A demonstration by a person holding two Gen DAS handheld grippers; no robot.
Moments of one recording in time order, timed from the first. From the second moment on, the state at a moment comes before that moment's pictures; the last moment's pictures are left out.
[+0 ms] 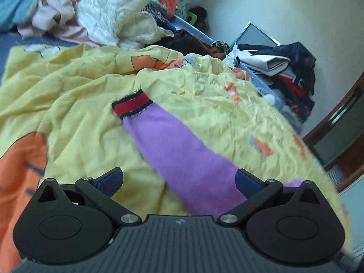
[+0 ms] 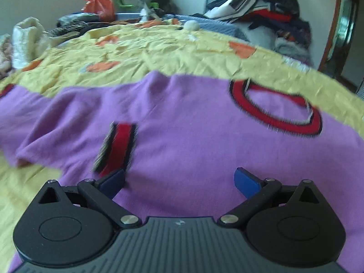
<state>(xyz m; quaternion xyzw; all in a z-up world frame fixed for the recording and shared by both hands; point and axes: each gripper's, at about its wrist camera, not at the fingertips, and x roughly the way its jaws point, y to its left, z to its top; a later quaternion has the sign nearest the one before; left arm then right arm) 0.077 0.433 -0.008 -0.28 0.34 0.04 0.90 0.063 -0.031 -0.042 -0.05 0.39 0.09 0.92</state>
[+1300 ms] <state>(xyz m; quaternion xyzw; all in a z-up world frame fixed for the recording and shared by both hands) 0.094 0.443 0.048 -0.26 0.31 0.07 0.91 -0.035 -0.122 -0.030 -0.02 0.35 0.01 0.93</state>
